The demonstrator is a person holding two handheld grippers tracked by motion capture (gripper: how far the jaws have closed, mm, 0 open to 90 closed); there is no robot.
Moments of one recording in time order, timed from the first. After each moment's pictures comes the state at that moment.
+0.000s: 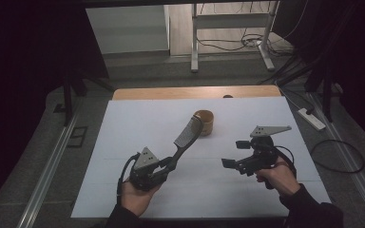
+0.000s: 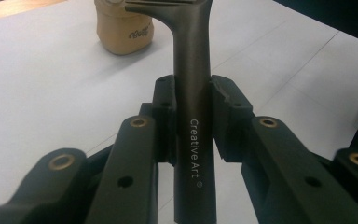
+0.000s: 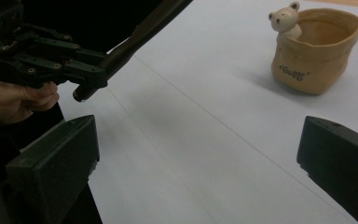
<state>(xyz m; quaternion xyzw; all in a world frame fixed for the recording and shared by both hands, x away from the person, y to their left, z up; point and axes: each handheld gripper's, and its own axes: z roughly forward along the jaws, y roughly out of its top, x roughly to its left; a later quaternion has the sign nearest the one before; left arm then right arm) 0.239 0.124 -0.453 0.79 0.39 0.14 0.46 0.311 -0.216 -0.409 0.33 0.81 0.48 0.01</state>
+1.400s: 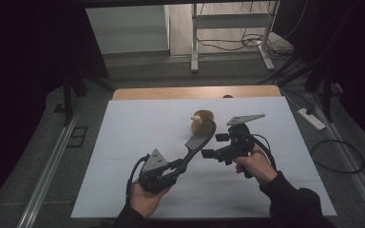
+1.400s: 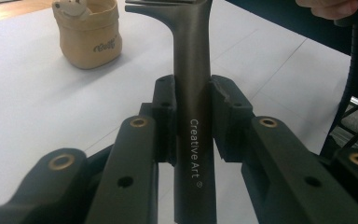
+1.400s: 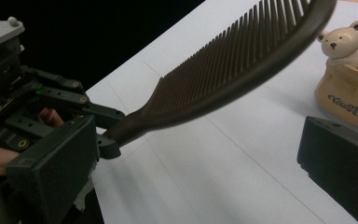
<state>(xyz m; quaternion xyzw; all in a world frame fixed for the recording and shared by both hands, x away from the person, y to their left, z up) 0.237 0.102 -0.454 0.79 0.36 0.12 0.49 0.340 -0.163 -0.407 0.32 0.81 0.48 -0.04</state>
